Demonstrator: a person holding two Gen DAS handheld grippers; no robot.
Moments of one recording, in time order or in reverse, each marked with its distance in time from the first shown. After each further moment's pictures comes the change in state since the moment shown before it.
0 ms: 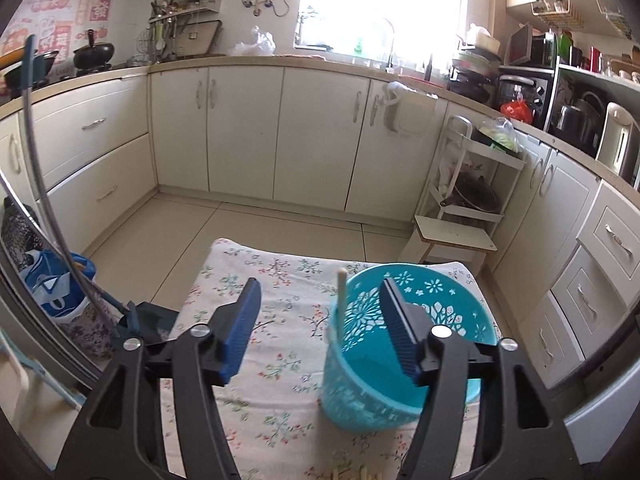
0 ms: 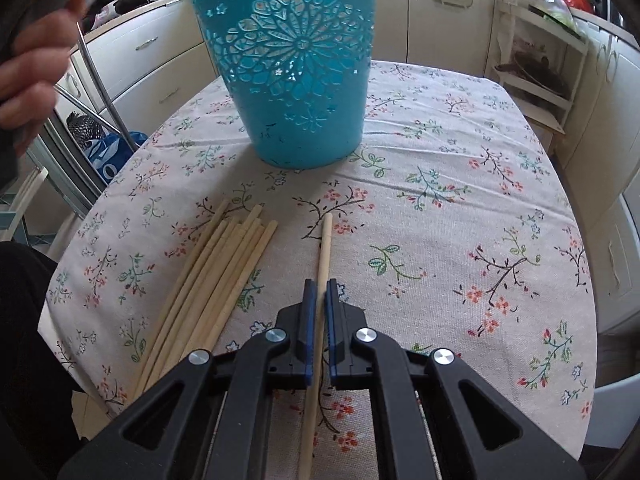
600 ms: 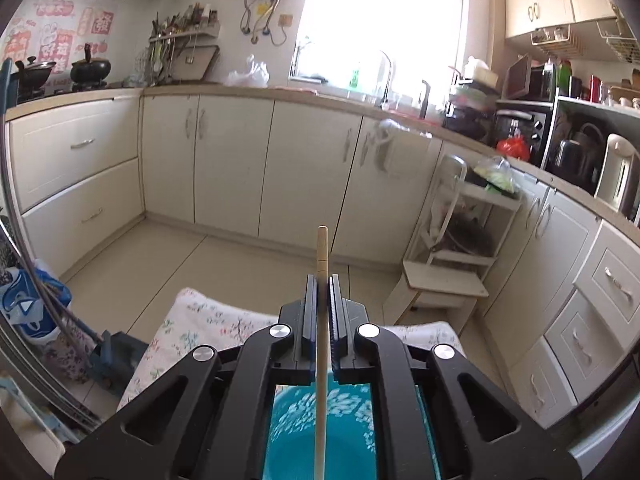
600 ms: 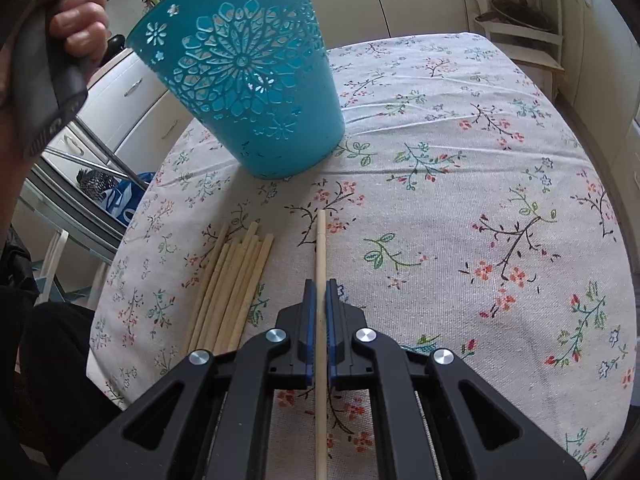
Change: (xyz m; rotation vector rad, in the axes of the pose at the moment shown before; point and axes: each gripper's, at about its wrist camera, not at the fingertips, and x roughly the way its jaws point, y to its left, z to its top) left arm 0.049 -0.048 0.059 -0.034 -0.098 -0.027; right arm 0.003 -0.019 0.001 0.153 0.016 0.101
